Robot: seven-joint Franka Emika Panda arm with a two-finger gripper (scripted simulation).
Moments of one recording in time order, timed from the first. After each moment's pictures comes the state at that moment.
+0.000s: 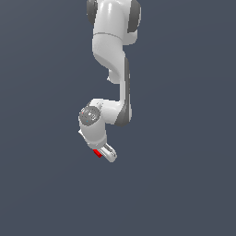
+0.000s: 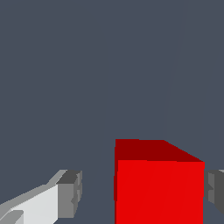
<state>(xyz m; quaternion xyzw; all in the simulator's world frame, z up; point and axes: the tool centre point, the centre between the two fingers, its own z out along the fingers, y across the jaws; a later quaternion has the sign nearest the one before) 0.053 -0.092 0.024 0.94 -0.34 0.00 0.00</state>
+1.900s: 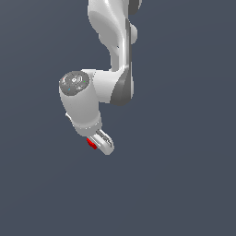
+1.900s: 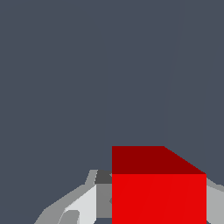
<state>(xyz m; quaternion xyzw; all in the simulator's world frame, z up) 0.071 -0.098 0.161 0.93 -0.36 0.00 0.00</state>
